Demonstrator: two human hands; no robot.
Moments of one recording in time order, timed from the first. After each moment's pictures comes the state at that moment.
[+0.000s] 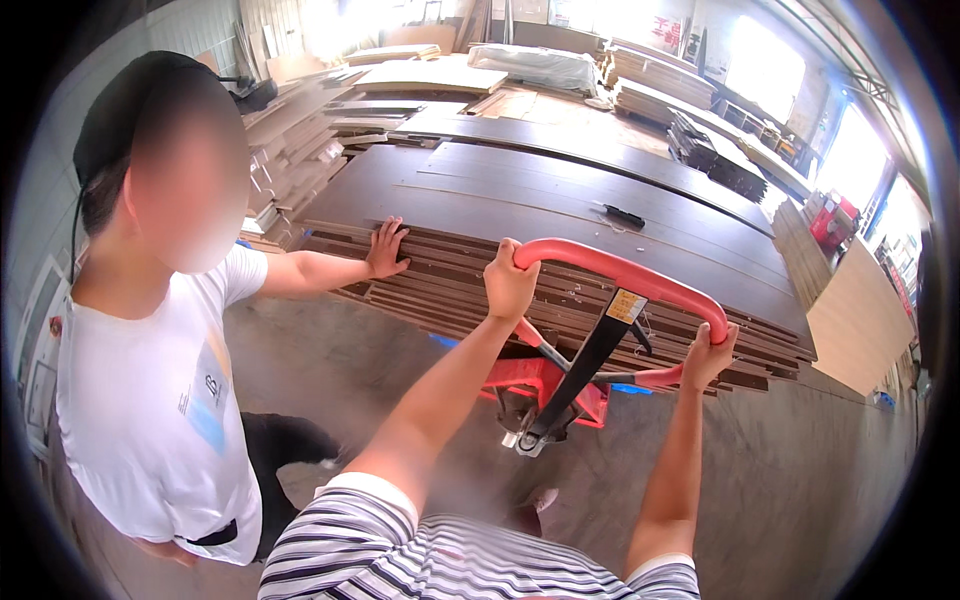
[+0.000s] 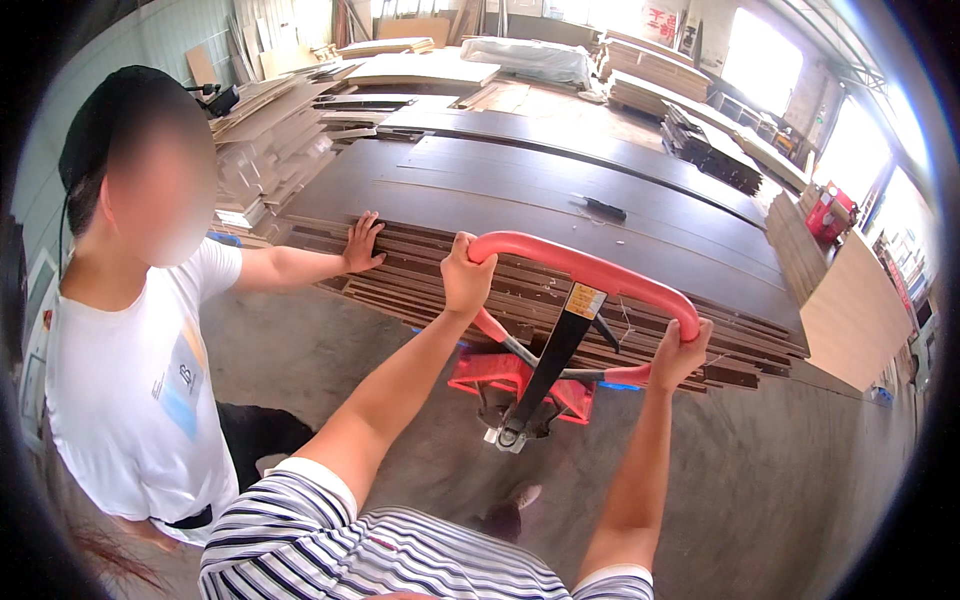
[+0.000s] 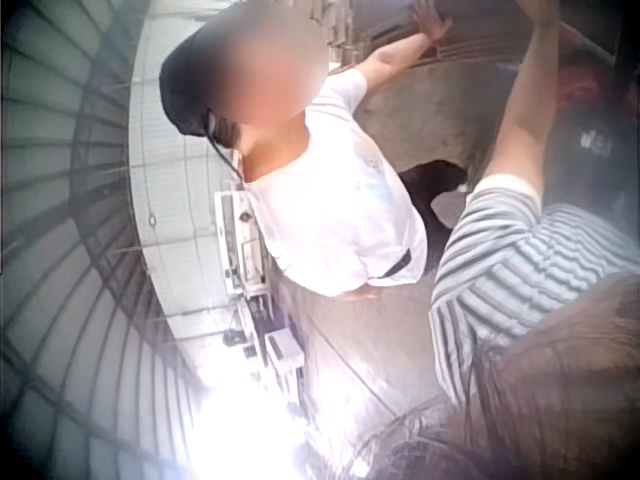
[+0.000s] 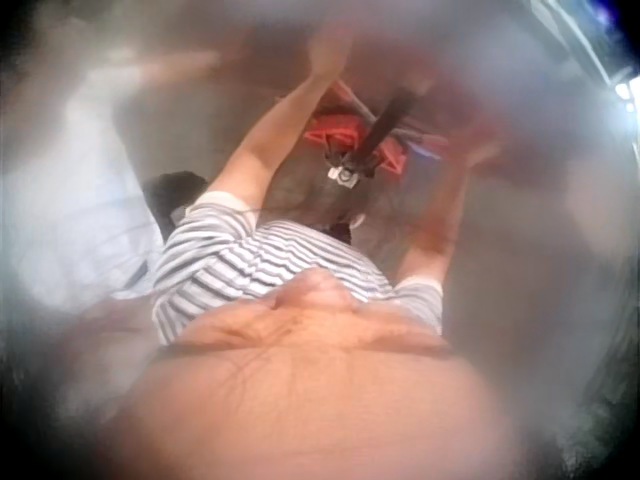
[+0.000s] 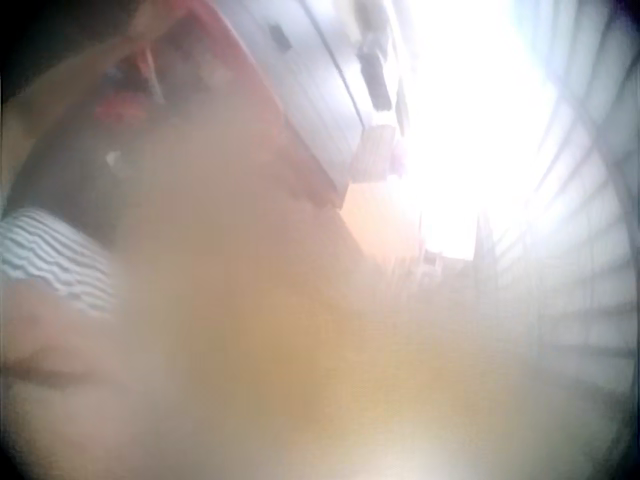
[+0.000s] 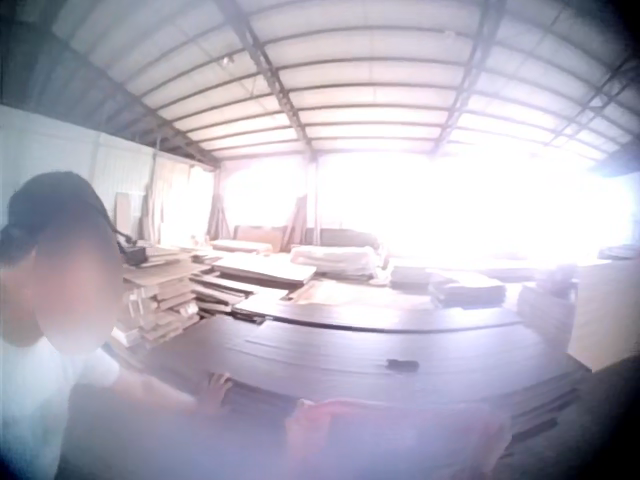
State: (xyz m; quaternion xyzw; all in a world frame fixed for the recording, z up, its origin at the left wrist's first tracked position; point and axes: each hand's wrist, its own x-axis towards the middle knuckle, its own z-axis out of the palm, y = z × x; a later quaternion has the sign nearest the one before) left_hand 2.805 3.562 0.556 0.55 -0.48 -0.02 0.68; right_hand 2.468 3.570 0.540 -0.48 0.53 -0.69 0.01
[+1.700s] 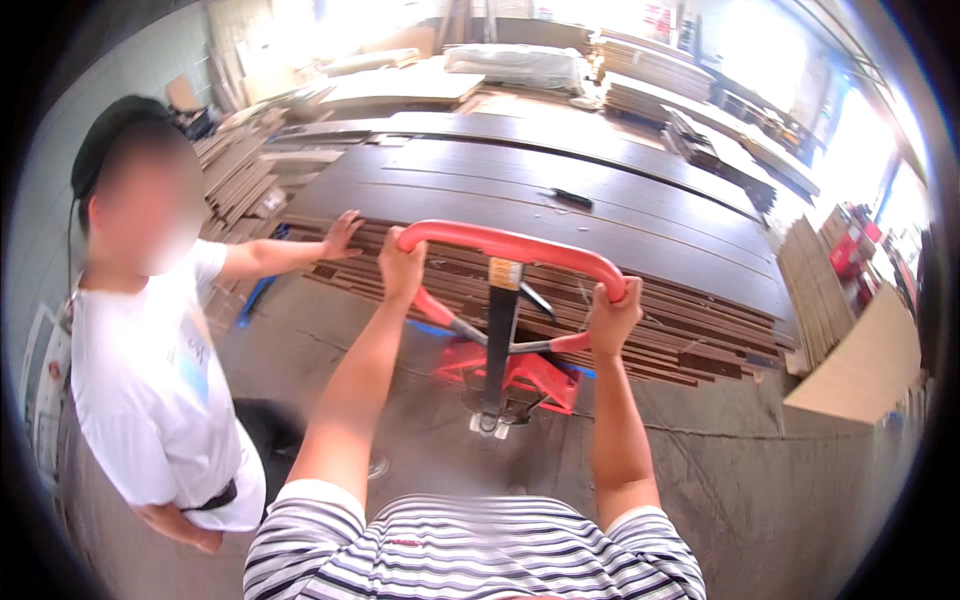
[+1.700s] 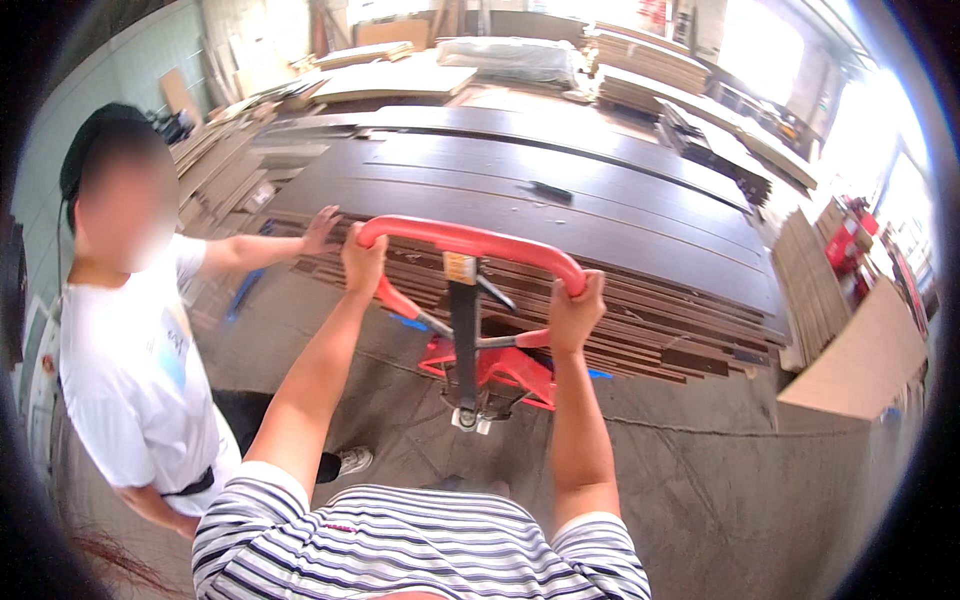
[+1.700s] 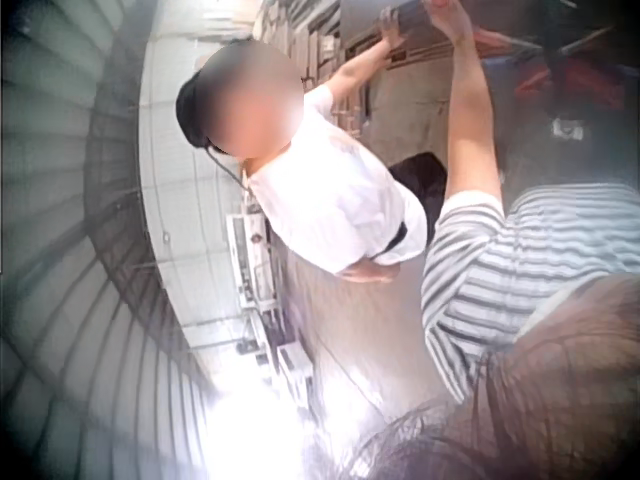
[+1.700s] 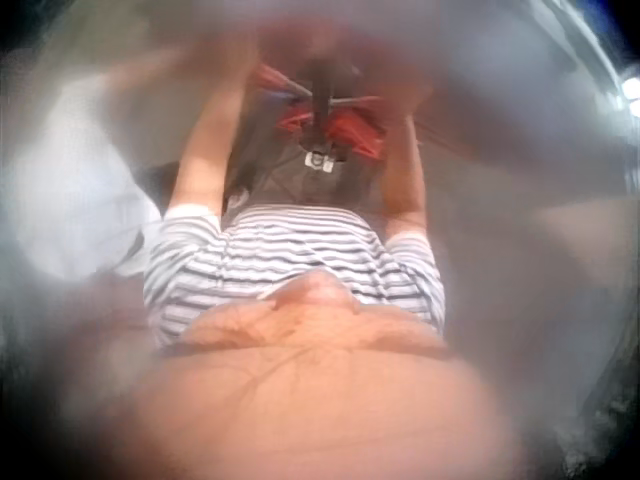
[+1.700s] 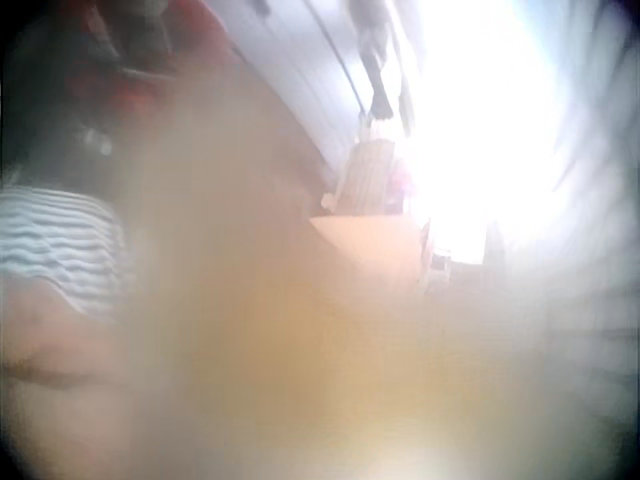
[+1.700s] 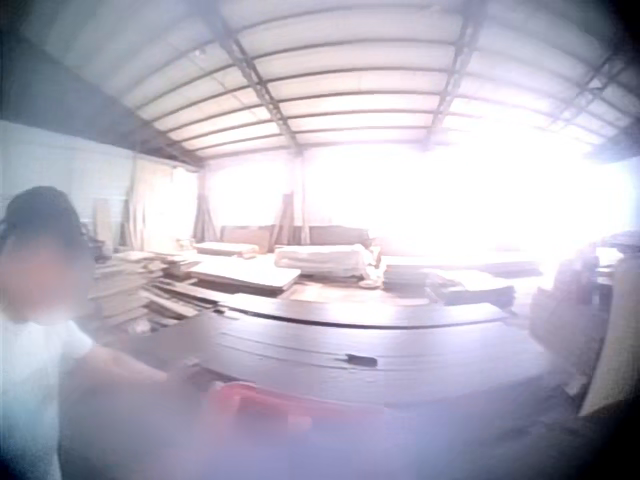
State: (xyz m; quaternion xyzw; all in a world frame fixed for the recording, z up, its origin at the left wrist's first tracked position) left_hand 2.804 3.535 0.530 0.60 -0.43 0.04 0.67; right_hand 2.459 3.511 0.535 -0.56 0.46 -0.68 0.12
